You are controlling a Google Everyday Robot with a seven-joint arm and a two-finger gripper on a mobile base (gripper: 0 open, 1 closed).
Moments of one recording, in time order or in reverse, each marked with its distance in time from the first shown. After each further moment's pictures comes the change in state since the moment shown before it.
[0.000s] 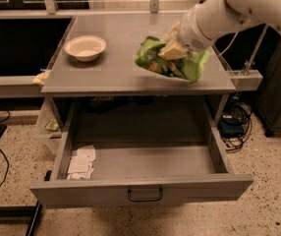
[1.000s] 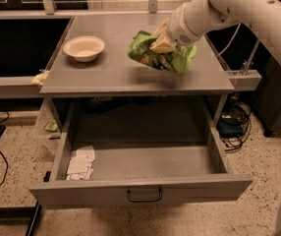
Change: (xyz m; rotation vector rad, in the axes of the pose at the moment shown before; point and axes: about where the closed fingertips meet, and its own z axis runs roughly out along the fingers) arm -0.010 -0.040 0.047 0.020 -0.061 -0.016
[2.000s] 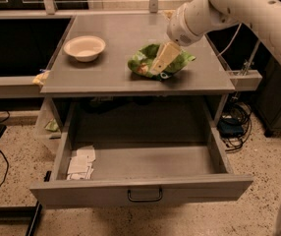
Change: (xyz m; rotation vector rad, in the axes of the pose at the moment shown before) arm 0.000 0.000 0.000 0.000 0.000 0.000
